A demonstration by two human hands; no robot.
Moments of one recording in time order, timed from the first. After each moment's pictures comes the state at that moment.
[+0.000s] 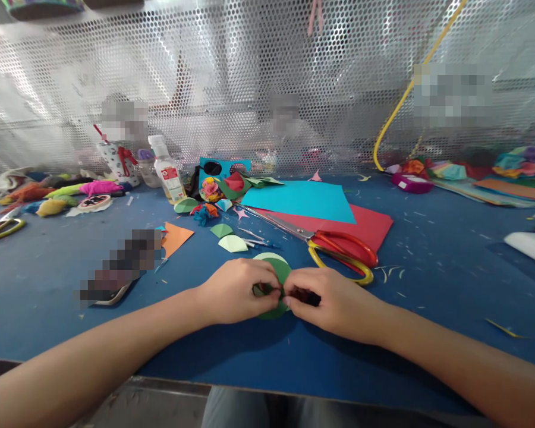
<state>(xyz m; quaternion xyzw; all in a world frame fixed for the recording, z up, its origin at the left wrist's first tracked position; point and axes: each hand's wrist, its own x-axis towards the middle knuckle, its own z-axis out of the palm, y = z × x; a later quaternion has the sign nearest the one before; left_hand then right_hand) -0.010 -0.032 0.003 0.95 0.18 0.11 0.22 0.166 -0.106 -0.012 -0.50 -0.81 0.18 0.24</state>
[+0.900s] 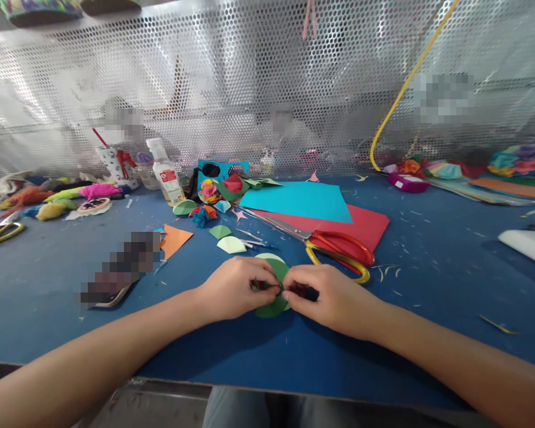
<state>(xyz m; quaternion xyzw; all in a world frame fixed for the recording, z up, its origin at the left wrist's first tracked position) -0.009 -0.028 -0.002 0.94 0.18 0.15 0.27 0.168 -0.106 -0.013 -0.51 -0.80 0.16 0.26</state>
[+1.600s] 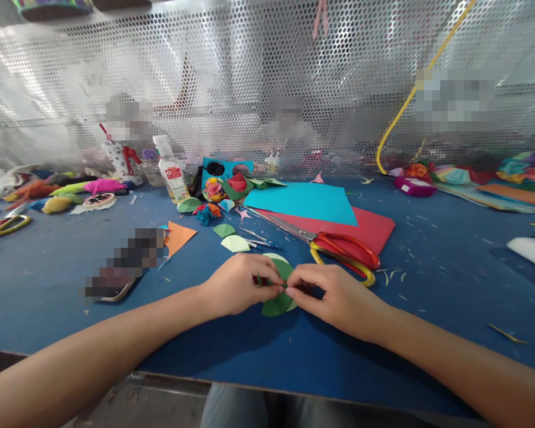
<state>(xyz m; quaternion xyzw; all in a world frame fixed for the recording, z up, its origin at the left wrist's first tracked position) -0.011 -0.027 0.000 0.91 0.19 0.17 0.31 0.167 -0.106 -0.011 -0.51 -0.80 0.16 0.27</state>
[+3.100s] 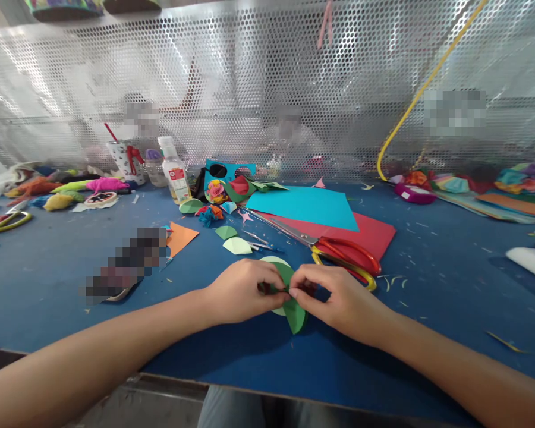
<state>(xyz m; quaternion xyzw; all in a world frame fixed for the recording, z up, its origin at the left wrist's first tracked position) -0.013 -0.031 -0.001 0.93 0.19 0.15 0.28 0.164 -0.107 -0.007 -0.51 -0.78 0.18 0.30</state>
